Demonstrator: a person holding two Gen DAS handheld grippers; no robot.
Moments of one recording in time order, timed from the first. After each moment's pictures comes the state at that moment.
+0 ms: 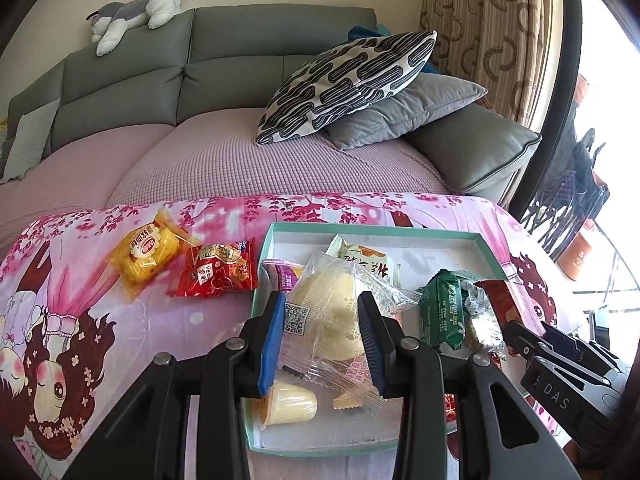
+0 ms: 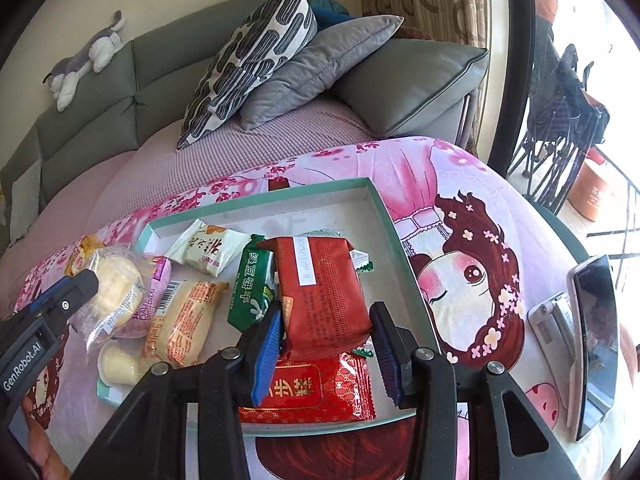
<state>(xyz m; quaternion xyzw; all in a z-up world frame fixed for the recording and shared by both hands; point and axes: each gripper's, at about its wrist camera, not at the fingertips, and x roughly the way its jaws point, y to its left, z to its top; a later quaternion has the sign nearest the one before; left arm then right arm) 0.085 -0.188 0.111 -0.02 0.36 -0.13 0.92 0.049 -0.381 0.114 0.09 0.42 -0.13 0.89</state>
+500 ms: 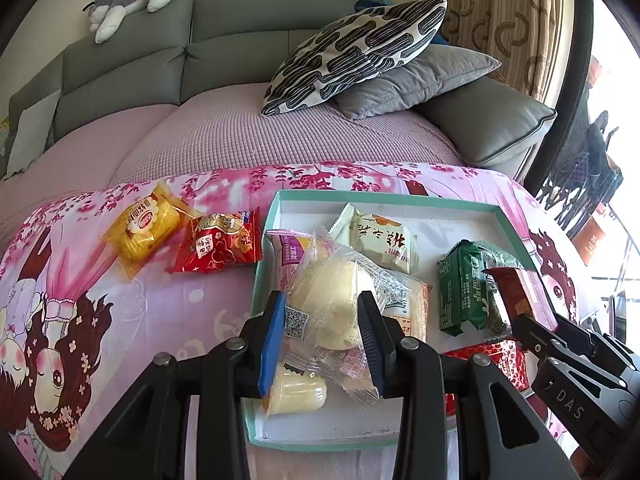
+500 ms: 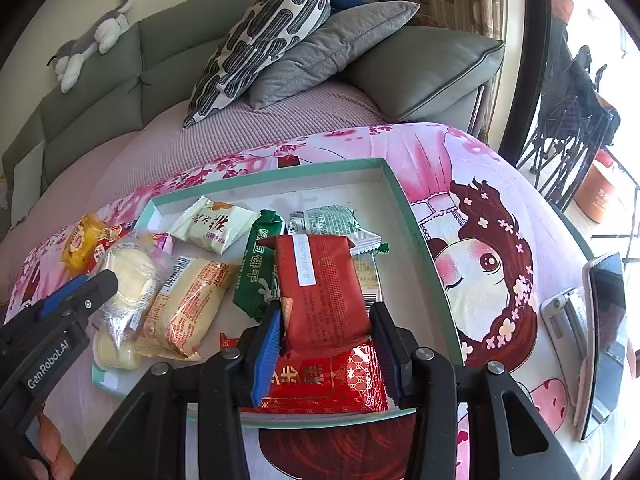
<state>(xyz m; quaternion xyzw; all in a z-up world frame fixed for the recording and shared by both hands) 0.091 -0.192 0.091 0.00 0.40 -0.12 0.91 0.053 -0.371 0.102 0.08 0.44 -0.12 0.88</state>
